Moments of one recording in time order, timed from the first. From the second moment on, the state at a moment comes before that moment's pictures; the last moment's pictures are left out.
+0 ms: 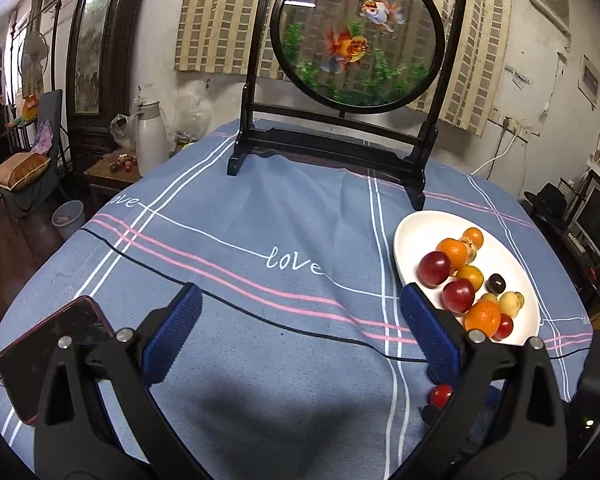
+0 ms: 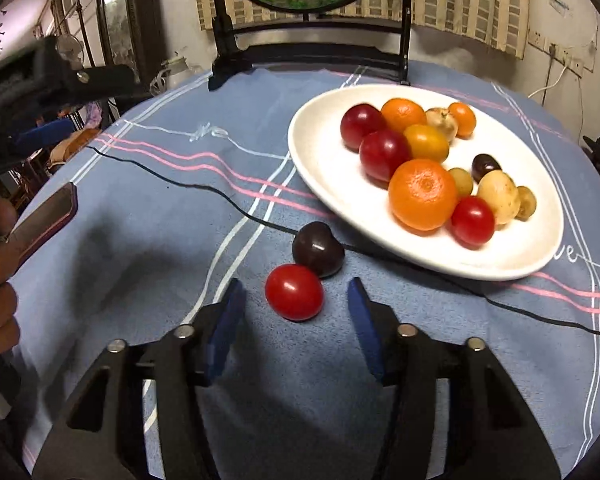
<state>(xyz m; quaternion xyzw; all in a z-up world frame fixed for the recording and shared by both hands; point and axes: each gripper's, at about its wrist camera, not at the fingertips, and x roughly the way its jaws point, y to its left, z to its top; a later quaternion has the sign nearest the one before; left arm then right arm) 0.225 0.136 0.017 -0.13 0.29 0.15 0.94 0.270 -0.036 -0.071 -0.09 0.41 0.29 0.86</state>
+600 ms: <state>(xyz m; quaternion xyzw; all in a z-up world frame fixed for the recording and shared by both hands) 0.228 0.140 0.010 -0.16 0.31 0.14 0.93 0.273 -0.038 -0.074 -0.08 0.42 0.29 0.86</state>
